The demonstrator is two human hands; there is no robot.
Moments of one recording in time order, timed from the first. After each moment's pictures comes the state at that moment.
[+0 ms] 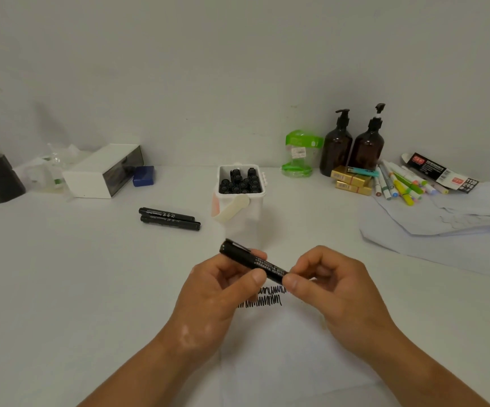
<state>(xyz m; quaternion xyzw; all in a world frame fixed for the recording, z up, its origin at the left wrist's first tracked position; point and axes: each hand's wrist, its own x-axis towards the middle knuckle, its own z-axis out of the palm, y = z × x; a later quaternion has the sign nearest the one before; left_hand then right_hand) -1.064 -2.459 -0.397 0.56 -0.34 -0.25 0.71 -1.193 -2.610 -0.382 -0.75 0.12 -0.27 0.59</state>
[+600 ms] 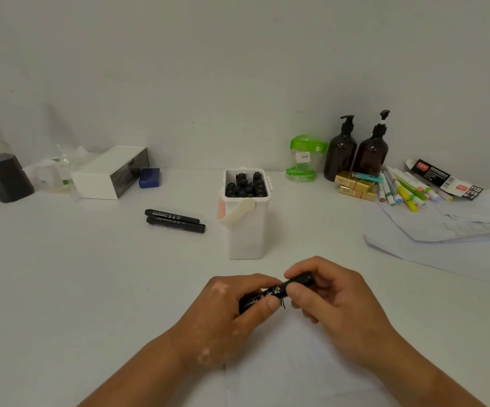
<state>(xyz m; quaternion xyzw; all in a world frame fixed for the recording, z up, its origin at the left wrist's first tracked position) -1.058 -2.452 -0.398 0.70 -0.56 -0.11 0.43 -1.195 -2.610 -0.387 -0.78 0.09 -0.23 0.57</state>
